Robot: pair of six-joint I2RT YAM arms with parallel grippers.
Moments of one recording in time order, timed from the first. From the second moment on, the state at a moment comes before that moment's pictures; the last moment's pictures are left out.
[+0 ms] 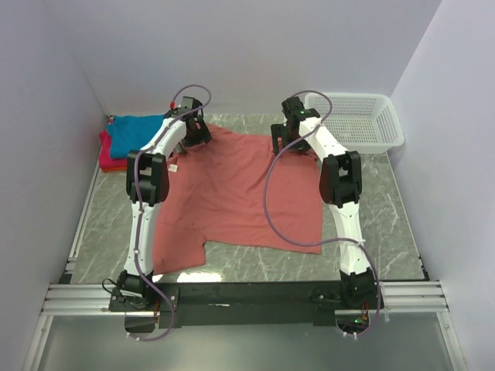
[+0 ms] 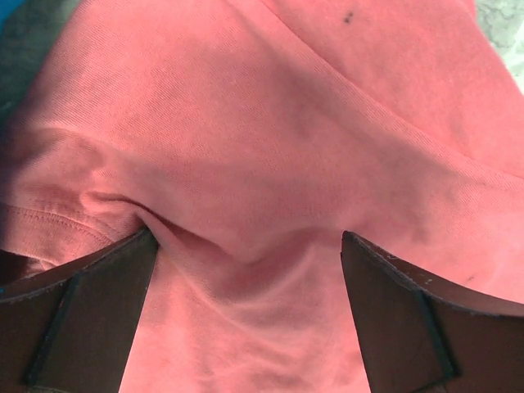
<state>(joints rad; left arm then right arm) -0.21 2.49 2.23 -0.78 -0.20 -0.64 0.27 2.49 2.28 -0.92 0.06 0.16</state>
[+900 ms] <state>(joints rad) -0.21 0.98 0.61 -1.03 -0.13 -1.12 0.35 1.49 1.18 -0.47 -0.01 0.43</state>
